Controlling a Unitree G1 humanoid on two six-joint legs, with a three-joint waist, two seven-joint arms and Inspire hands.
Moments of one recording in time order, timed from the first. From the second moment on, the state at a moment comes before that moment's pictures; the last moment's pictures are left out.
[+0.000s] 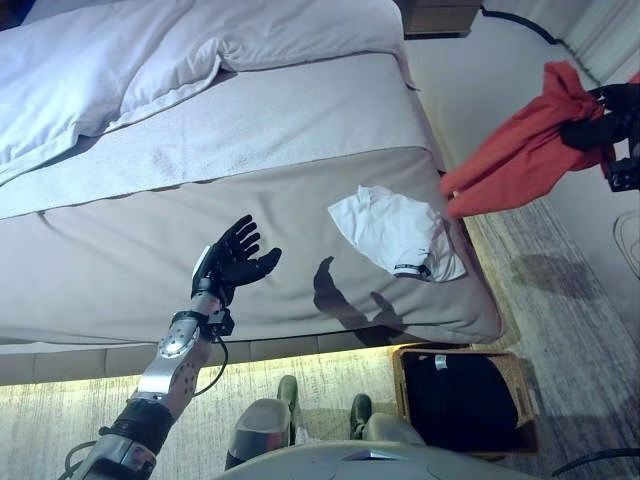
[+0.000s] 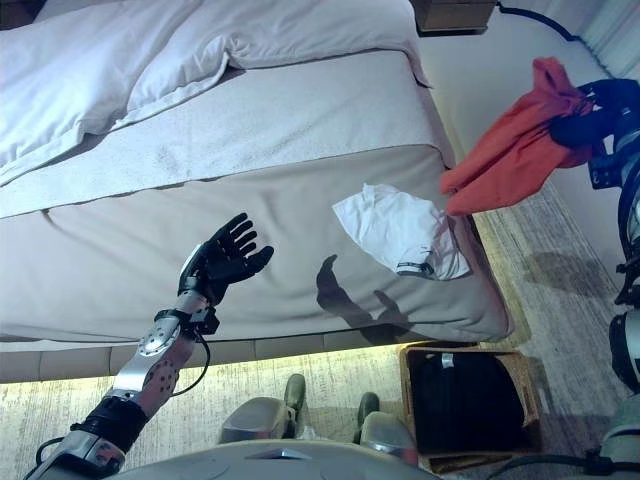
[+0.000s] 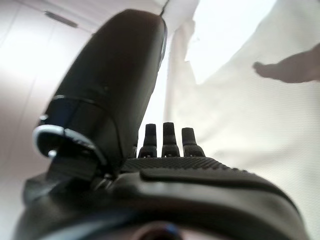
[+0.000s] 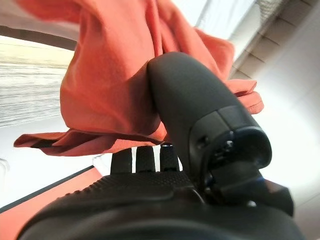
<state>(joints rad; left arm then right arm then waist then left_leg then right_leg) -0.05 0.47 -0.28 0.33 -0.69 -0.20 0.02 -0.79 -1.03 0.20 0.75 0.29 0.15 0.03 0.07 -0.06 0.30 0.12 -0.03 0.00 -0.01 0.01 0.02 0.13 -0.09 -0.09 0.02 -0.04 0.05</state>
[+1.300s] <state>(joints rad) -0.08 0.39 -0.32 0.38 -0.56 -0.11 0.03 -0.13 -0.68 0.07 0.78 0.10 0.18 -0.09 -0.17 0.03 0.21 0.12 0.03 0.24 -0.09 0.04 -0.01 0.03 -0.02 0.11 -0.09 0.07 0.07</state>
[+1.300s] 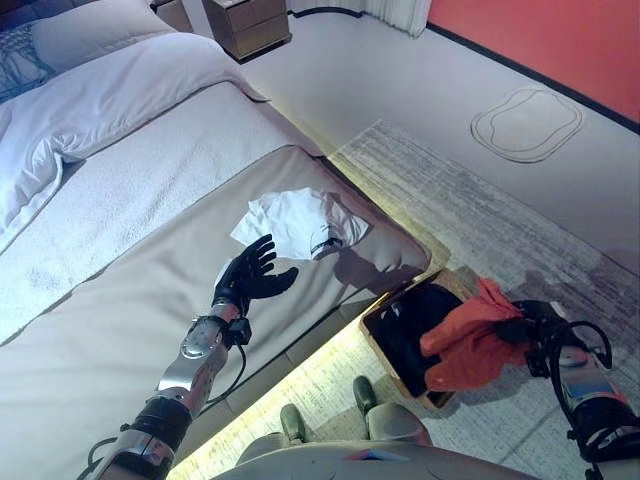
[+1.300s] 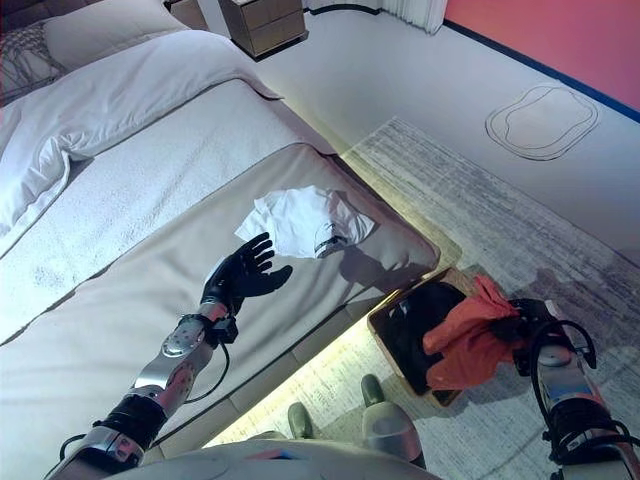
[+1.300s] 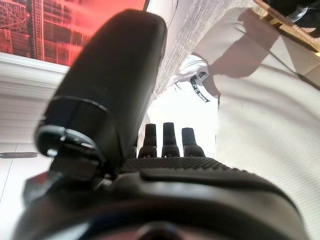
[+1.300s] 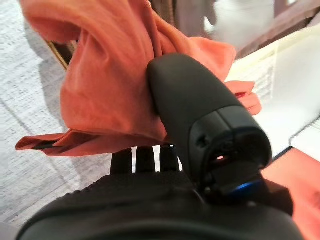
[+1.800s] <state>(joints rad) -0.09 0.41 -0.32 0.38 -0.56 -0.13 0.00 -0.20 -0.69 0.09 0.84 0.05 0.15 -0.13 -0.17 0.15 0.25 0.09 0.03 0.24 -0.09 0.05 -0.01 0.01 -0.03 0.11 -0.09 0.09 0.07</state>
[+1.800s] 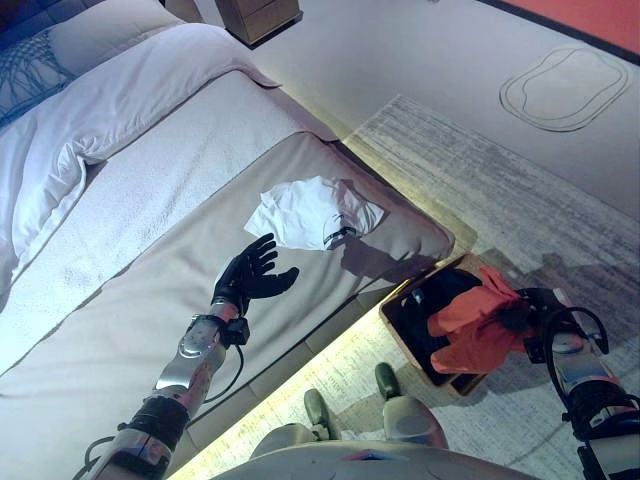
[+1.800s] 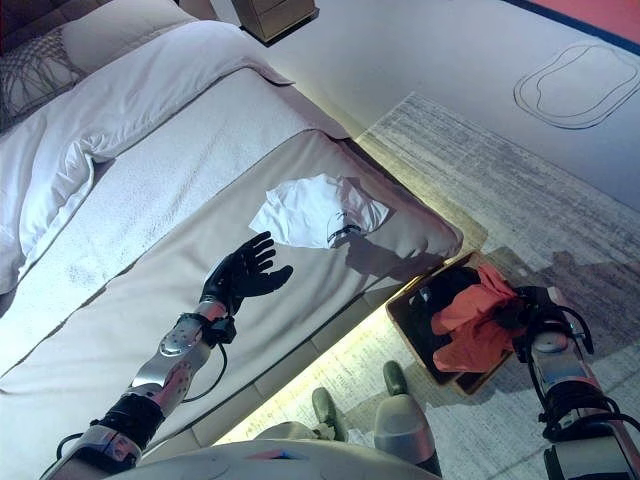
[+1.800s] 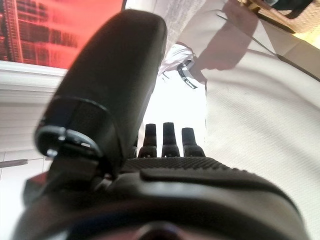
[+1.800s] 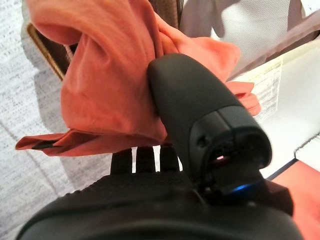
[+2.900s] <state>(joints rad) -0.08 0.38 -0.32 0.38 -0.57 -0.14 0.00 -0.24 -0.70 0.18 0.61 -0.08 0.18 -0.18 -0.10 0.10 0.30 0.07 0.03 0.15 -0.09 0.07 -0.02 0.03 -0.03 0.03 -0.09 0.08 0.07</state>
